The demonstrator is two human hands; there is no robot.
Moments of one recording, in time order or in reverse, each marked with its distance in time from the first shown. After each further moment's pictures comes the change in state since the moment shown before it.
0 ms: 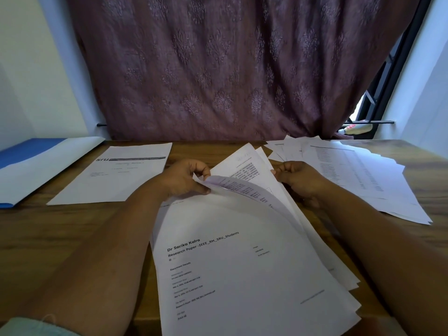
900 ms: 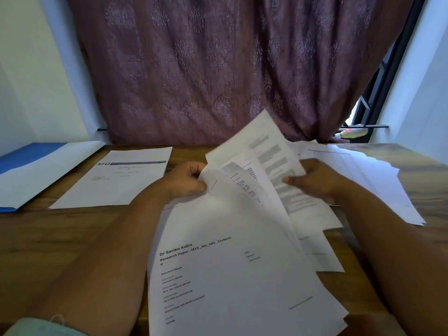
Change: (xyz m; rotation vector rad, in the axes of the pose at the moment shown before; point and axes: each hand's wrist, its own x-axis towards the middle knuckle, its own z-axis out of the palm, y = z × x) left_hand -0.003 0.003 0.001 -0.110 0.029 -0.035; right_hand -0.010 -0.001 -0.037 -0.146 0.032 -0.083
